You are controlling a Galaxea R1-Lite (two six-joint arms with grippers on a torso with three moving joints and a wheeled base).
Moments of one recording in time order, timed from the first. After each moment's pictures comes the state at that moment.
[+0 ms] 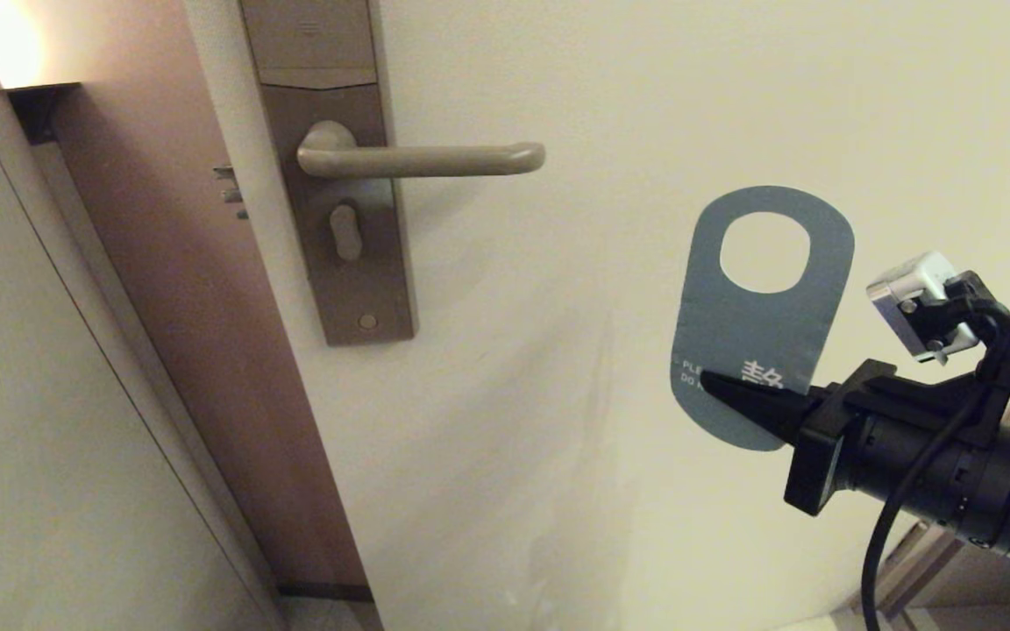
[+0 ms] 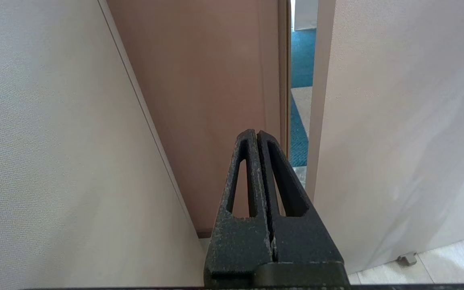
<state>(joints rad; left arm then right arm) -0.01 0.00 0.00 0.00 -0.03 0.09 0.63 1.35 -0.58 -0.59 0.00 0.06</state>
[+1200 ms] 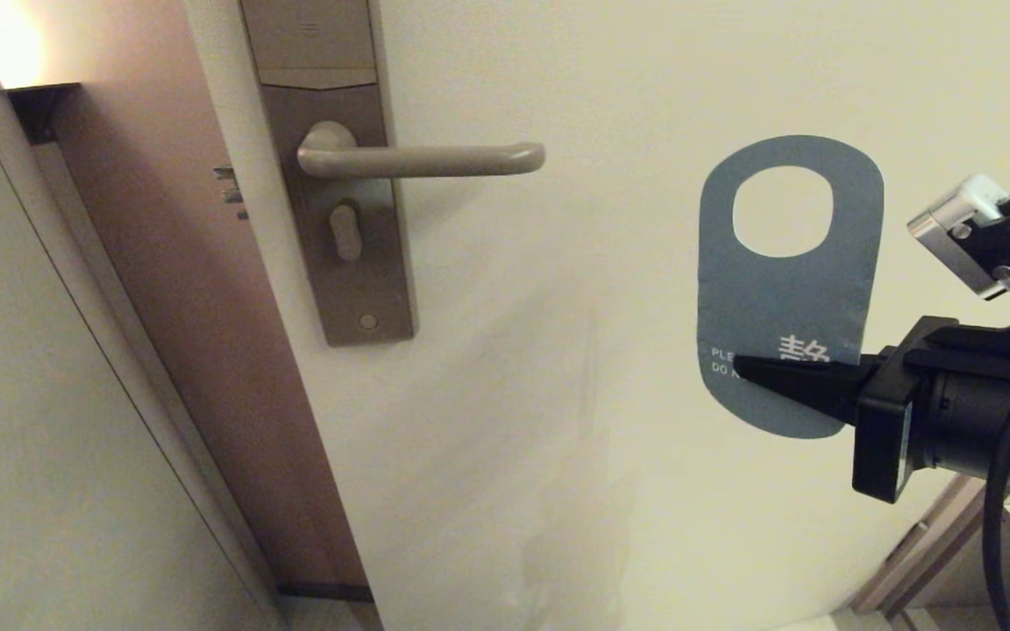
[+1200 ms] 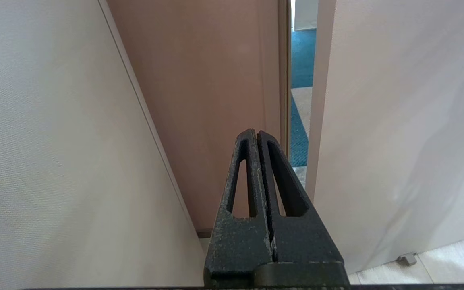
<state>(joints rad) 0.00 0.00 0.00 0.00 -0.03 0.09 0.66 1.28 -0.88 -0.09 -0.03 0.01</state>
